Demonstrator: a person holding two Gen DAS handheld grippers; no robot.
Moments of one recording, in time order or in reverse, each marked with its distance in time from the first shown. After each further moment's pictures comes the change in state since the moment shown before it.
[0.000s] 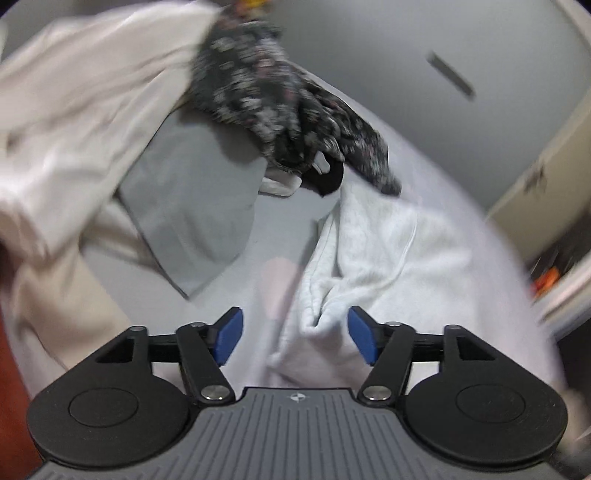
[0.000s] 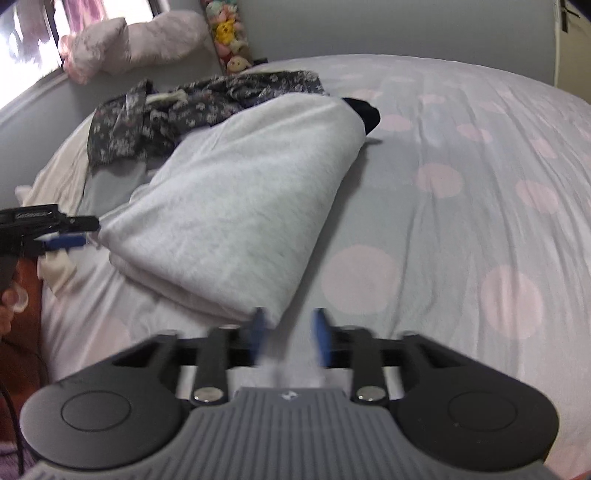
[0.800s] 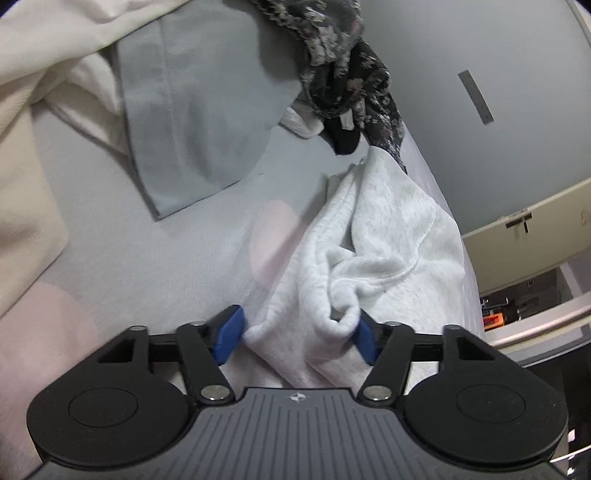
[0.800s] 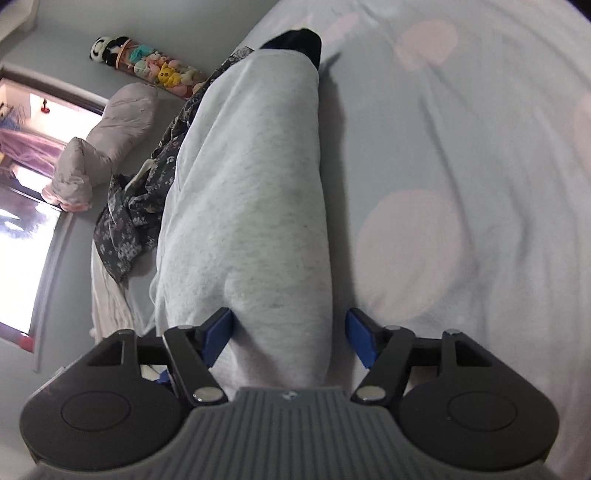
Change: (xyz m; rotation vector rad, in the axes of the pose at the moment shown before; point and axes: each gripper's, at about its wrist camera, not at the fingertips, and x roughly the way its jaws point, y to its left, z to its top) left arm 0.059 0.029 -0.017 -0.224 0.120 -0.131; right arm 0.086 -0.056 0.006 0.599 0.106 0.348
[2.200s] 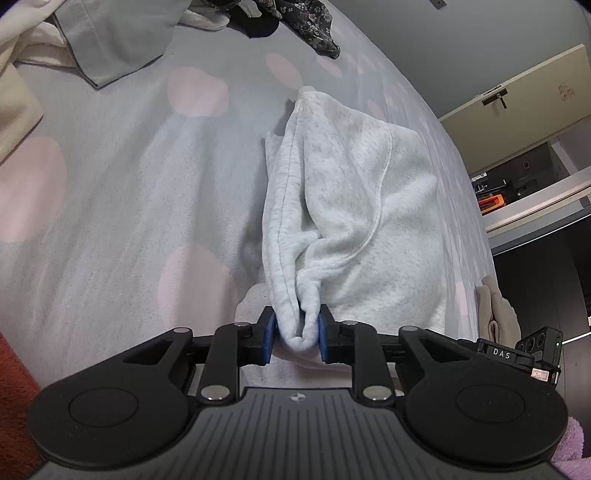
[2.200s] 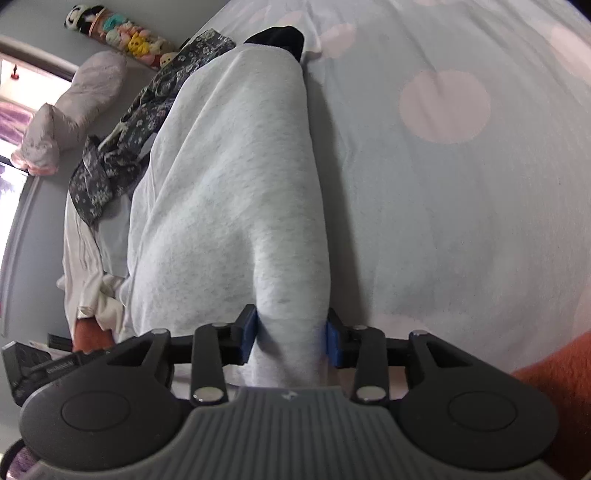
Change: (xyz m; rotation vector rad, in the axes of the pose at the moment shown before) left arm -0.047 -0.056 -0.096 0.236 0.273 0.012; right arm -0.112 -0.026 -0.047 -0.059 0.083 -0.187
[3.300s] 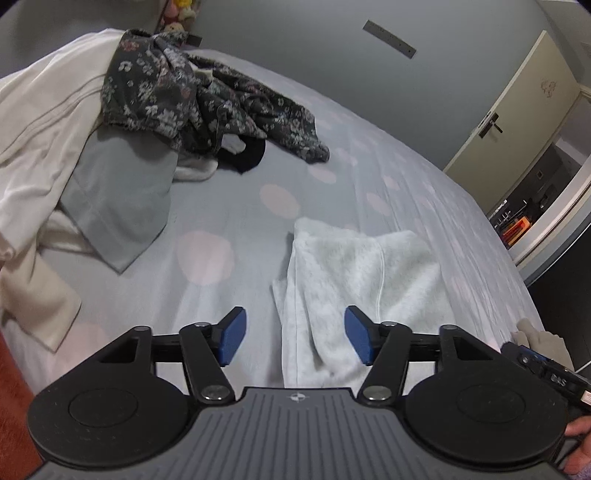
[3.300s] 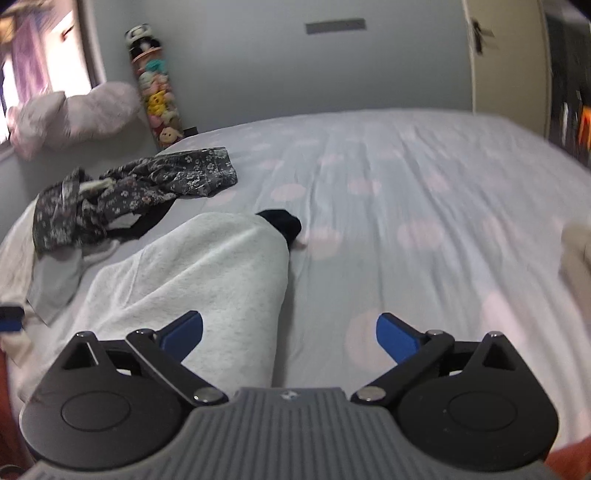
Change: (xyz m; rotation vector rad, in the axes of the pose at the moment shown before) left arm -0.045 -0.041 0.041 0.223 -0.301 0.150; right arm -0.051 0.065 0.013 -0.453 -0.502 -0.322
